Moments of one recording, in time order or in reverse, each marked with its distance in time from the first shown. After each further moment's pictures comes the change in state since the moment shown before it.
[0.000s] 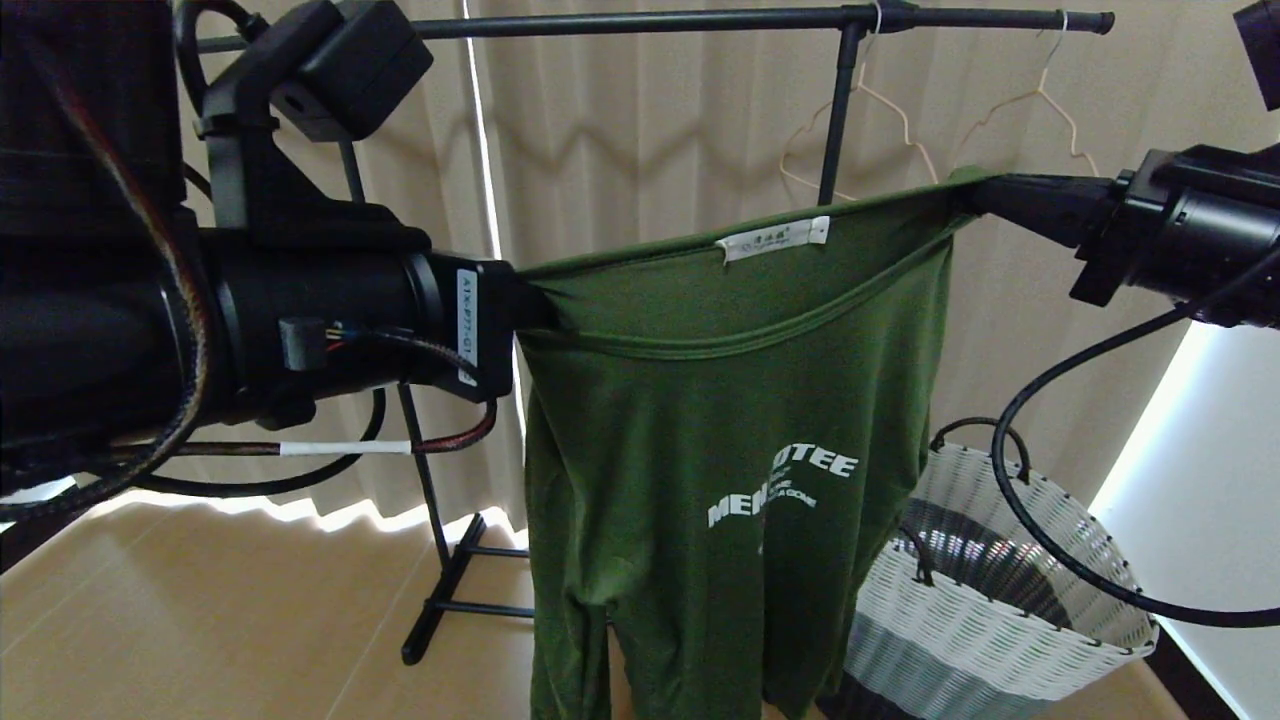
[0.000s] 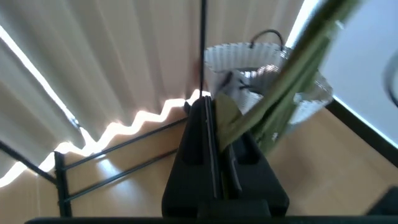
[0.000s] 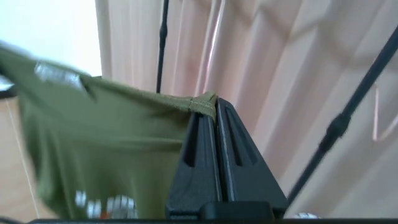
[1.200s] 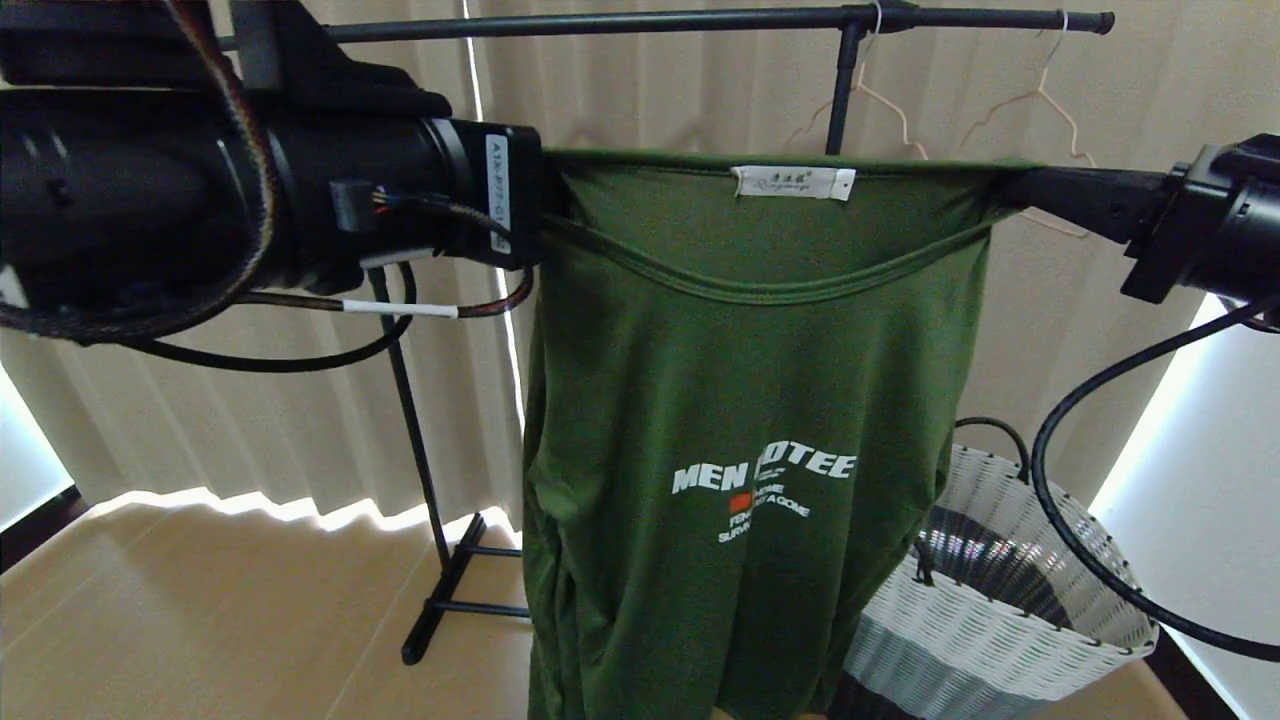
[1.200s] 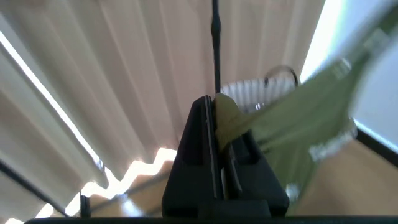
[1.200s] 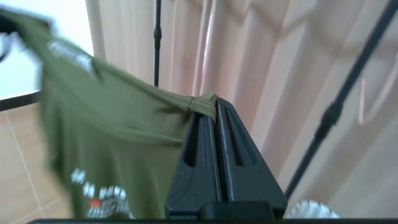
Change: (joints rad) left arm 0.047 0.103 -0.174 -0.104 0.013 0.126; right arm 0.005 -0.093 0.021 0.102 -0.060 0.025
